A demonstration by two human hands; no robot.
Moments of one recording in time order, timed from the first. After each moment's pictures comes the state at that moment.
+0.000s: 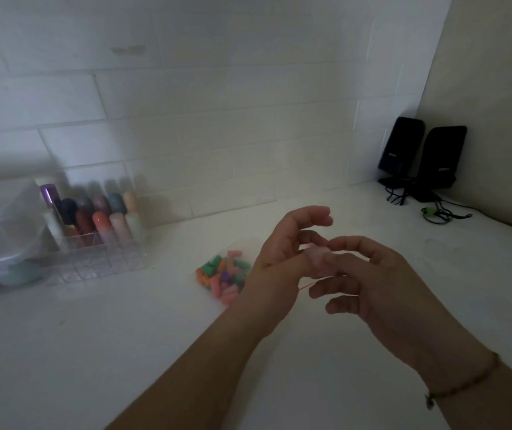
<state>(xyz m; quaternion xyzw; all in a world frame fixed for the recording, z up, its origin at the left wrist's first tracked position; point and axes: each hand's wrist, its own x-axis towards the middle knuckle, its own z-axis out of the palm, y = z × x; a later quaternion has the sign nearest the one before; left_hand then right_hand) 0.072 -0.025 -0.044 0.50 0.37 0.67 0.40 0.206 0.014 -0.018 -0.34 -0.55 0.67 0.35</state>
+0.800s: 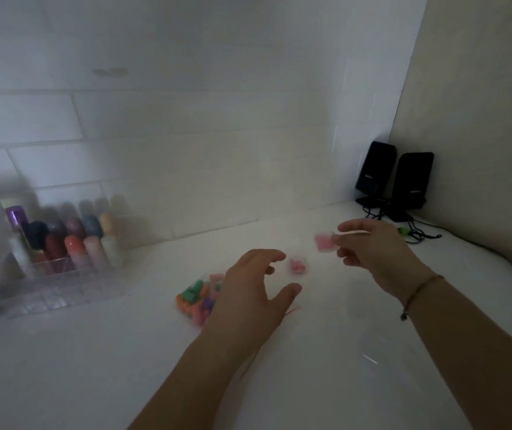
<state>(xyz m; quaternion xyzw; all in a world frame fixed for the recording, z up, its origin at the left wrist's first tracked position) 0.052 -0.020 -0.056 0.57 0.67 0.46 0.05 0.201 0.129 -0.018 -0.46 -0.62 0.50 0.39</state>
